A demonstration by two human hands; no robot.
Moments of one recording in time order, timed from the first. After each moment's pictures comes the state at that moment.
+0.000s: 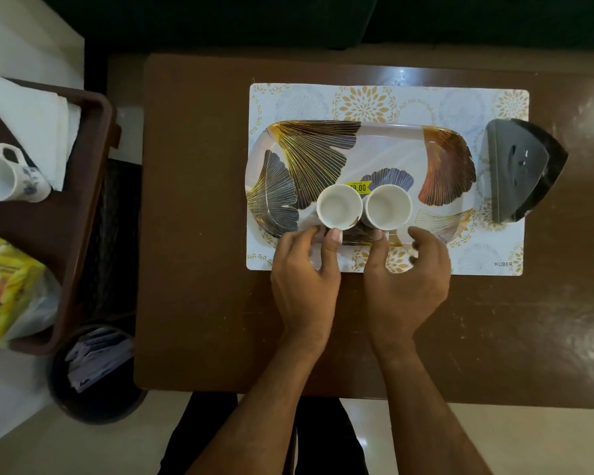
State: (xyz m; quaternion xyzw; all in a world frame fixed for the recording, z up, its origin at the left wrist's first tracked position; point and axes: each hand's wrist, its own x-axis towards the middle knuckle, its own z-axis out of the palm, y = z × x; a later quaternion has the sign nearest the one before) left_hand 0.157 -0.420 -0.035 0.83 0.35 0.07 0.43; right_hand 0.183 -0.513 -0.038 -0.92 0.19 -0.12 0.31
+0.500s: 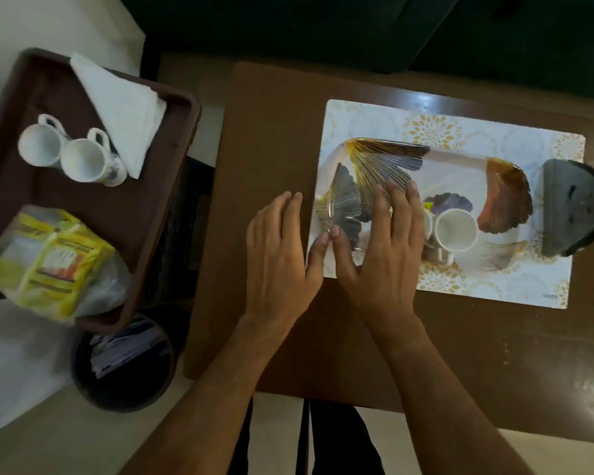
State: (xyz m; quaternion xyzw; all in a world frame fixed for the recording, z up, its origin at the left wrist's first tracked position) left_hand 0.134 -0.281 -0.025 0.94 0.21 0.03 0.27; right_hand 0.190 -0.412 -0.014 -0.97 -0.15 -0.04 0.21
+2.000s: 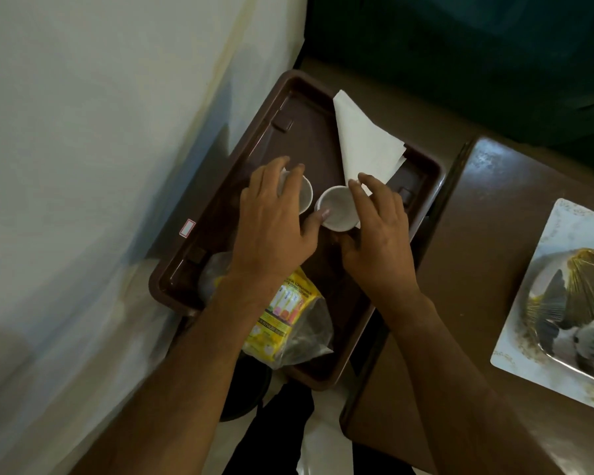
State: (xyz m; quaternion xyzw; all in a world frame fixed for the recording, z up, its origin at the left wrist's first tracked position) left_hand 0.077 0.083 -0.028 0.93 0.29 0.00 0.25; right_hand 0.162 -0.070 -0.043 -0.91 -0.34 0.12 0.20
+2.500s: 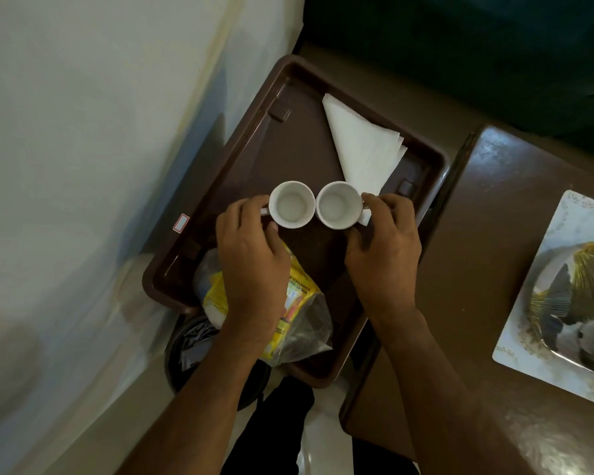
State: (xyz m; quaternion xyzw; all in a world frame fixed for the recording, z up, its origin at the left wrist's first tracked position) left_hand 0.040 0.049 -0.030 0.81 0.46 0.12 0.32; right_hand 0.141 -0.078 -0.046 -0.93 -0.23 0.06 0.28
